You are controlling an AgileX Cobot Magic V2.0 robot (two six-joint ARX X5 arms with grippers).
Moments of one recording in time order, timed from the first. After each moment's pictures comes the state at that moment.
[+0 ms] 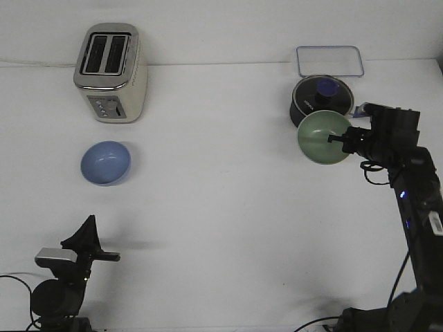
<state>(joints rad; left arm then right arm) -0.03 0.01 0.03 0.12 0.06 -0.04 -0.15 1.46 1.37 -0.67 -0.31 0.14</state>
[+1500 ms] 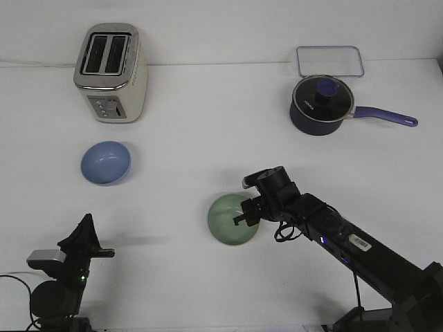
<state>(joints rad) -0.03 0.01 0.04 0.14 0.02 -0.29 0.52 1.47 0.95 -0.46 -0.18 0.24</state>
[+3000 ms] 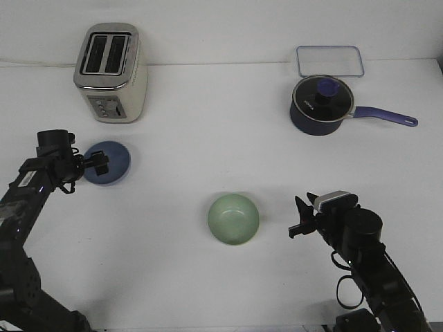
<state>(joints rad) 0.14 1.72 1.24 -0.41 0.03 -0.13 0.24 0.72 0.54 -0.24 -0.18 0.13</state>
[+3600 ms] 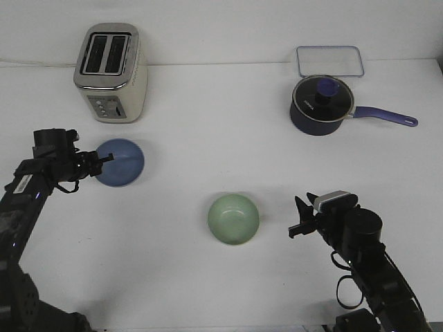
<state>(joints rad) 0.12 1.59 1.24 -0.45 0.27 -0.12 0.24 0.71 0.54 -0.24 -0.18 0.13</state>
